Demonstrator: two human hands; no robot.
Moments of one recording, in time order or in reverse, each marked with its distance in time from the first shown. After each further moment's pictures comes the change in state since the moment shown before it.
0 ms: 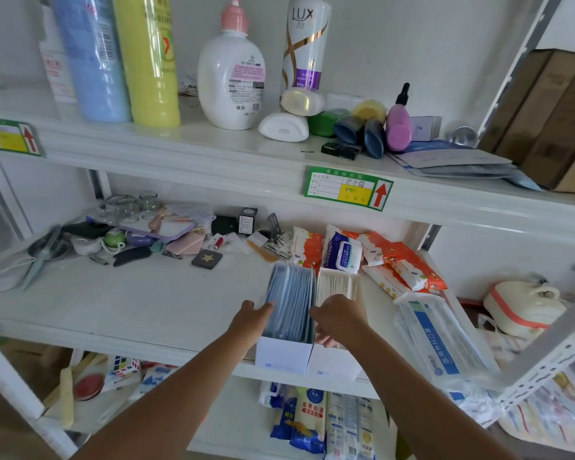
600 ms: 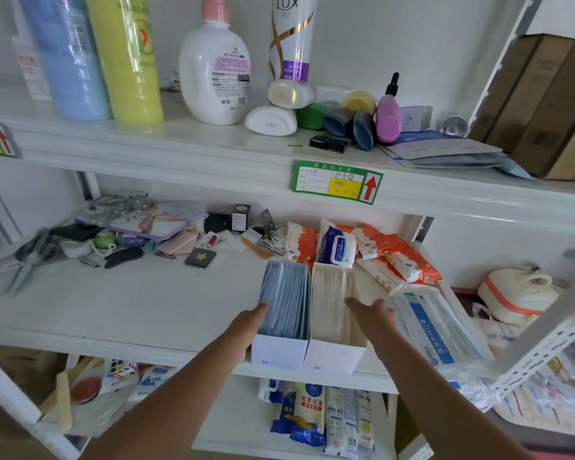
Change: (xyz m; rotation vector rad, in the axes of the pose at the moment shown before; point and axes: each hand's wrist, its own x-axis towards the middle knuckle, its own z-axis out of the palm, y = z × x) left_hand 0.003 -0.008 0.006 -0.213 -0.155 -0.181; right_hand 0.023 0.060 -0.028 0.227 0.271 0.170
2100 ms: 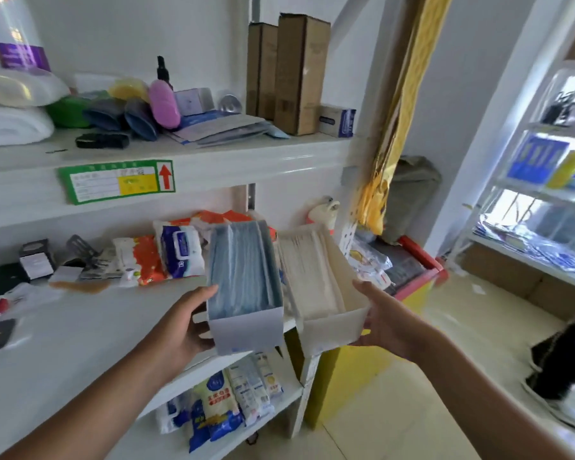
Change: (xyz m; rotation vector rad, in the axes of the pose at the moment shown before) left_hand -0.092 0.045 0.067 -0.272 -0.680 0.197; right_hand -0.124 0.163 -0.161 0.871 -0.080 0.055
